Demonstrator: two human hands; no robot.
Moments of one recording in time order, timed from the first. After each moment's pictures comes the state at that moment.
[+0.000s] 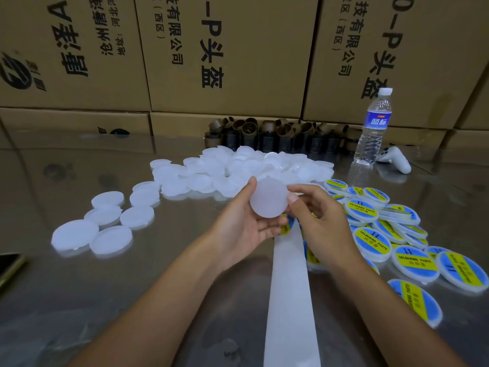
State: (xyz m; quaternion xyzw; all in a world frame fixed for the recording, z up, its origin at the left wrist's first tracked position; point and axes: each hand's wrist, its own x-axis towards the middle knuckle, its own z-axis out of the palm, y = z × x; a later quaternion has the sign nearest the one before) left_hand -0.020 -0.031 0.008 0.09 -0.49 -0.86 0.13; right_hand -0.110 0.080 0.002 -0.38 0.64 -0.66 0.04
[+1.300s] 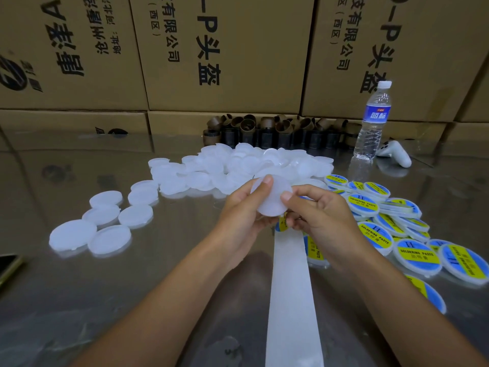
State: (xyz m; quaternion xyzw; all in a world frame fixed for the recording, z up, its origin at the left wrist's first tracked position) left_hand -0.027 -0.023 0.002 0.05 -0.57 -0.78 0.26; right_hand -0.106 0.085 0.012 -0.34 0.59 -0.70 0.20
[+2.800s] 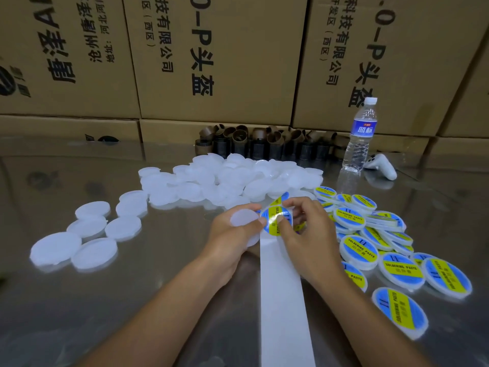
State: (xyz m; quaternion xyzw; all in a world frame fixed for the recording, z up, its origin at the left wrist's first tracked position) left_hand -0.032 -0.022 -0.008 0.23 -0.56 -0.74 0.29; right_hand -0.116 0.076 -0.011 -0.37 0.74 -0.55 -0.12
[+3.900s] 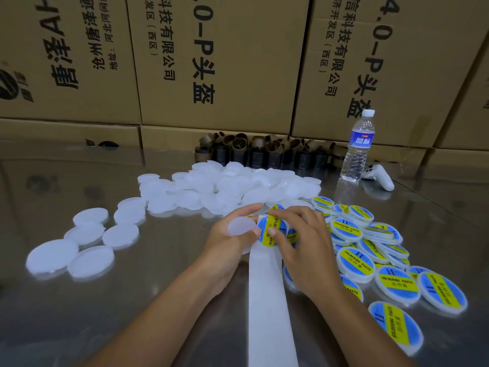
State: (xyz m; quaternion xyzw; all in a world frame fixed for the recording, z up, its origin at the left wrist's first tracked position) left_hand -0.032 -0.029 -0.012 0.14 -0.59 -0.74 0.28; right_hand -0.125 0.081 -0.013 -0.45 0.76 -0.41 -0.22
